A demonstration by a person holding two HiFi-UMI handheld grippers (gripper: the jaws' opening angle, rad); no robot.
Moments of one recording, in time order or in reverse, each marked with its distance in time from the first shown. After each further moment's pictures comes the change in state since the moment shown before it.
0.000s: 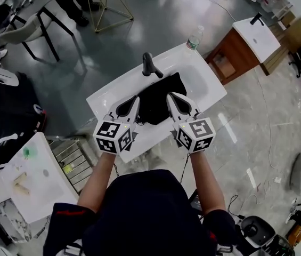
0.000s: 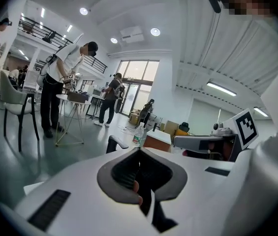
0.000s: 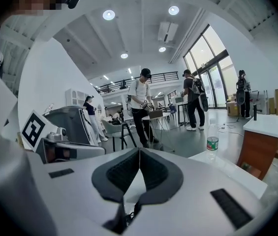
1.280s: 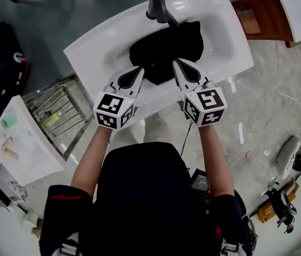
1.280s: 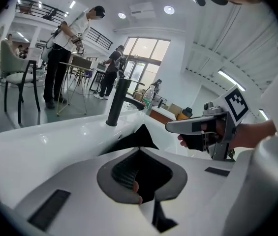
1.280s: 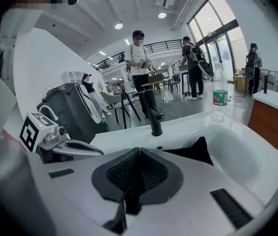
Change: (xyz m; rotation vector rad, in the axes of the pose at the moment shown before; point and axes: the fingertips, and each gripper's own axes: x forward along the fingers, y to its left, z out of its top) left arm 0.057 0.037 -0.162 -0.100 0.243 0.011; right arm 0.064 -0.046 -0.150 0.046 0.349 0.076
